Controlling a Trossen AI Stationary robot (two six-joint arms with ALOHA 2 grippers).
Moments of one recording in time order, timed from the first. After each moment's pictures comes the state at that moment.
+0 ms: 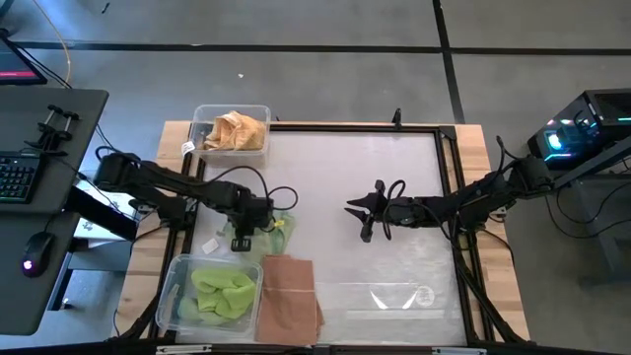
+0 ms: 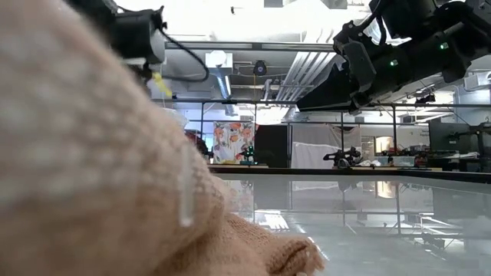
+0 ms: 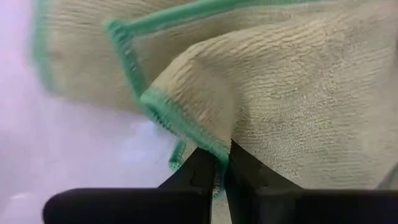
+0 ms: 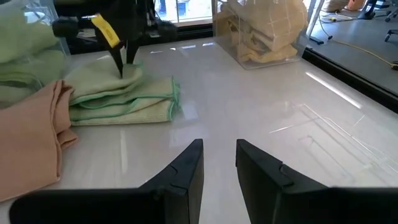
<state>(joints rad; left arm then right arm) -0.07 1.43 0.75 -0.77 0.08 -0.06 0.14 1.42 0.42 0.66 0.42 0.16</state>
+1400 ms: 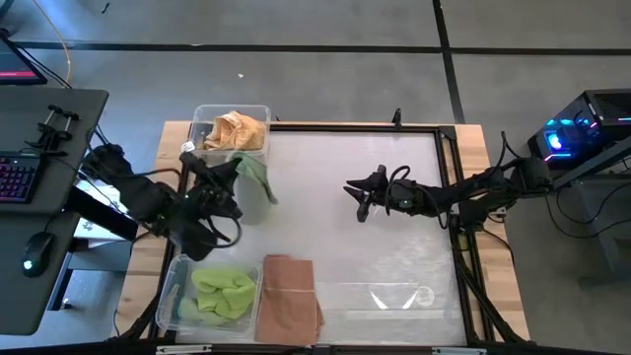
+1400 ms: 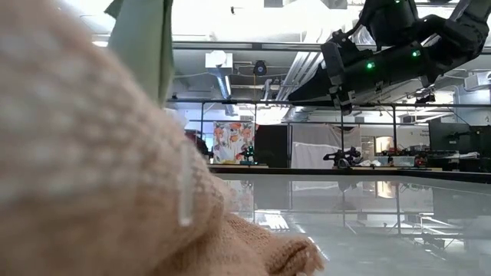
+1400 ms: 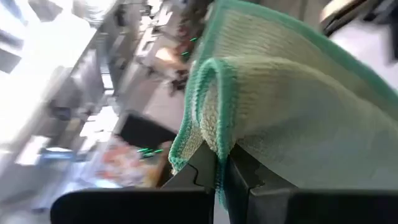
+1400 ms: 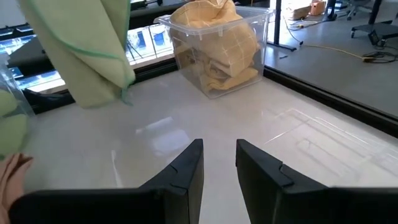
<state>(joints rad) -0.62 1.28 1.48 -1.20 -1.51 0.07 -0.03 1.42 0.42 0.78 0.36 0.23</state>
